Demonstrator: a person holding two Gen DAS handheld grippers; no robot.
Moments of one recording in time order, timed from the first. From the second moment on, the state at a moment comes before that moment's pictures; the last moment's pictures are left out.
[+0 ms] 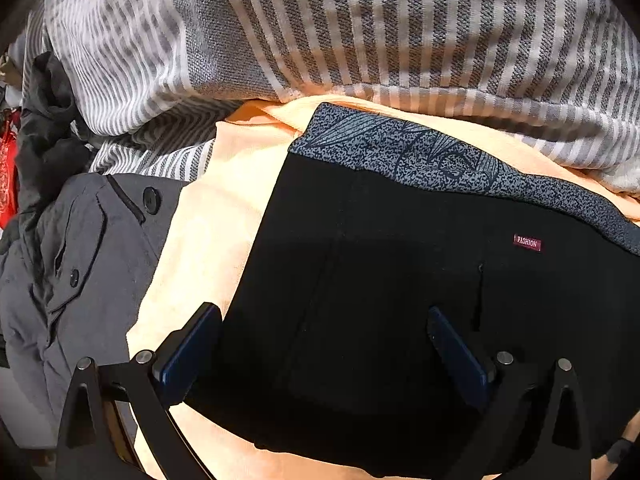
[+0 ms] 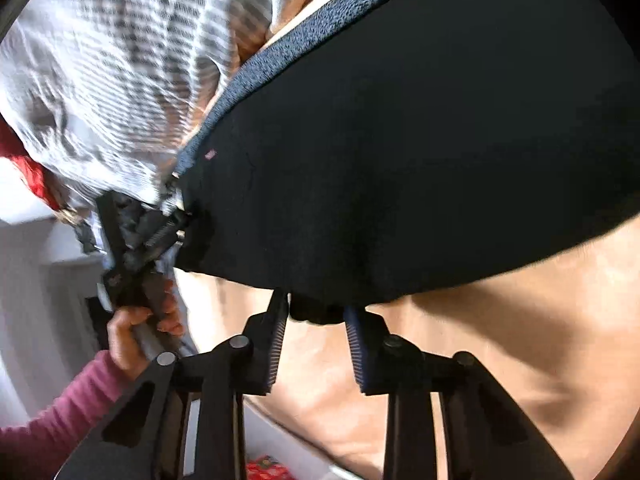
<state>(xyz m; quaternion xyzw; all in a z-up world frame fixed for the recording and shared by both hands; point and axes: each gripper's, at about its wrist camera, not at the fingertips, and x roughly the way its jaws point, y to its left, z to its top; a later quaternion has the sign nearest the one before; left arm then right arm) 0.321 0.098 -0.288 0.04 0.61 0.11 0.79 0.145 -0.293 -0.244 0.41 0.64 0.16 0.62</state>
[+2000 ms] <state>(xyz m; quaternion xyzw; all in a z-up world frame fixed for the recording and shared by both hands) 0.201 -0.245 -0.238 0.14 0.65 -0.14 0.74 0.062 -0.505 -0.174 0.35 0.65 -0.06 0.67</state>
